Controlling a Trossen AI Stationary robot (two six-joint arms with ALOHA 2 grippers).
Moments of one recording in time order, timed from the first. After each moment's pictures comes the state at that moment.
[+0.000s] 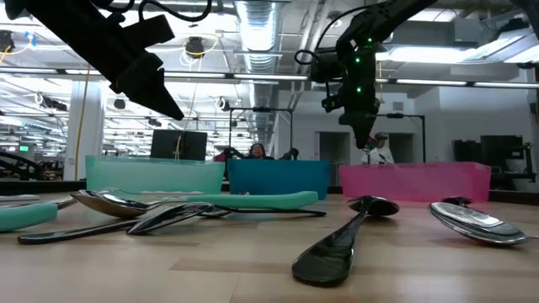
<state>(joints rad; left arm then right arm) -0.27 1.22 0.65 -0.38 -0.84 -0.44 -0.56 1.79 1.43 -1.00 0.44 -0.10</state>
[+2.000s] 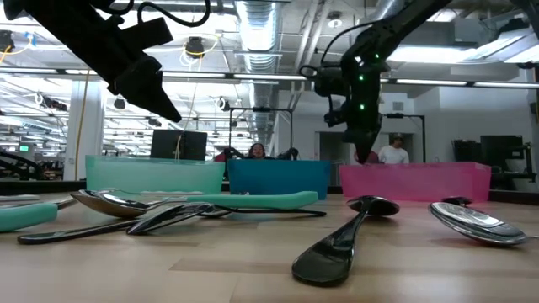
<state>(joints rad) -0.27 1.22 0.65 -0.41 -0.85 -0.47 -0.59 1.79 1.28 -0.80 0.44 -0.13</state>
